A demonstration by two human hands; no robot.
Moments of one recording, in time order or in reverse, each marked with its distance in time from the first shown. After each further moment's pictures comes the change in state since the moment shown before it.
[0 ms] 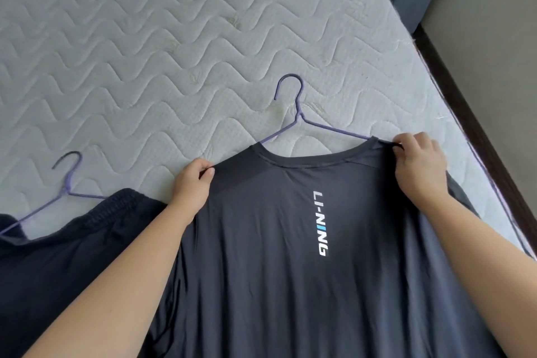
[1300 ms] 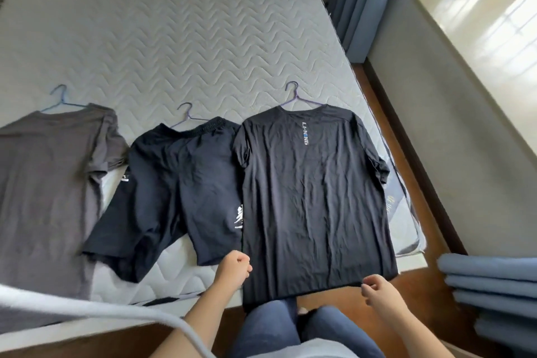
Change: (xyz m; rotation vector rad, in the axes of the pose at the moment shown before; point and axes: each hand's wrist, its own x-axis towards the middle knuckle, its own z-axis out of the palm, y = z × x) left_hand -0.532 -0.099 -0.169 -0.118 -0.396 -0.404; right_hand -0.555 -0.043 -0.288 0.317 -0.734 0.667
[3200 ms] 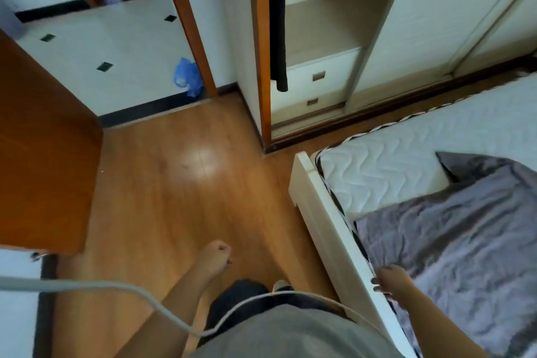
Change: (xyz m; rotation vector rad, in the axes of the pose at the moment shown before) left_hand -0.177 -0.758 -0.627 -1.097 0.655 -0.534; right_hand -0.424 -0.448 0.830 -0.874 -0.497 -0.492
